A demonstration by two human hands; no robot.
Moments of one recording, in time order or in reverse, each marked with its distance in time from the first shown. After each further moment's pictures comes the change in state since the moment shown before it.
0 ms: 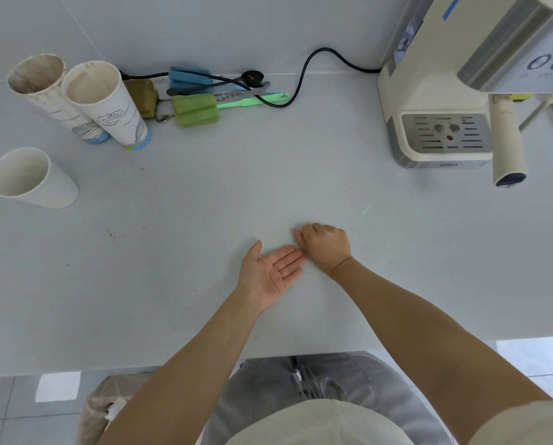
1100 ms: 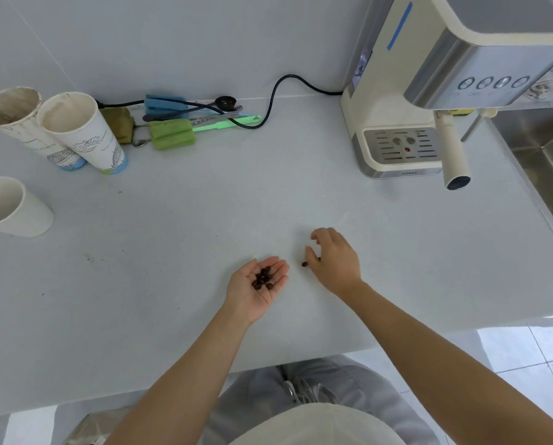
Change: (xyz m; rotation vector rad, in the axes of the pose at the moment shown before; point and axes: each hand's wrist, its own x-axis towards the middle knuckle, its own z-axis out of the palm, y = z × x) left_hand 0.002 -0.011 0.006 -0.062 0.034 0.076; right_hand -0.031 0.019 -0.050 0.396 -0.273 0.442
